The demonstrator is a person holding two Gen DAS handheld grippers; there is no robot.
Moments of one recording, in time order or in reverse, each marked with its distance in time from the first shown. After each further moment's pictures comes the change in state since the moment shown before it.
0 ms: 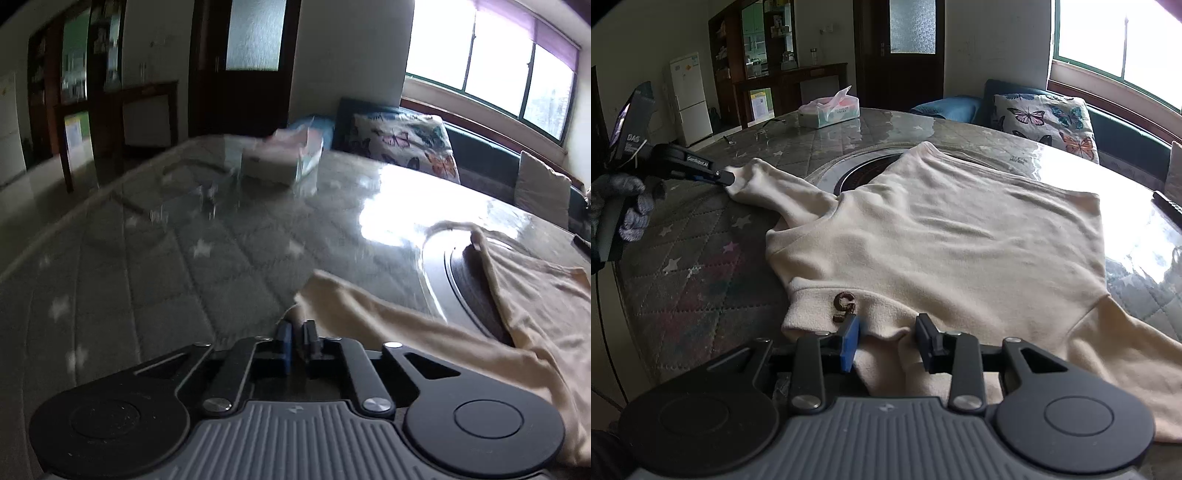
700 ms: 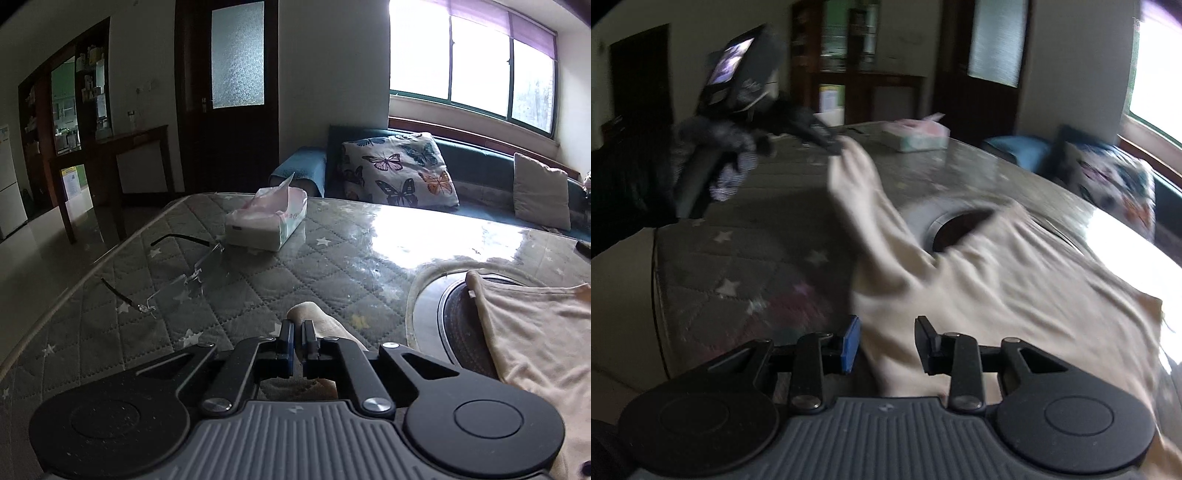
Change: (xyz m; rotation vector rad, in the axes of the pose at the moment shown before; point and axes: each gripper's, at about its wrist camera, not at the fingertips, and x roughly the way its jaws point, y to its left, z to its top) left arm -0.003 -0.026 0.044 0.092 -0.087 0.020; right arm 0.029 0.072 0.052 -0.262 -0.036 0.140
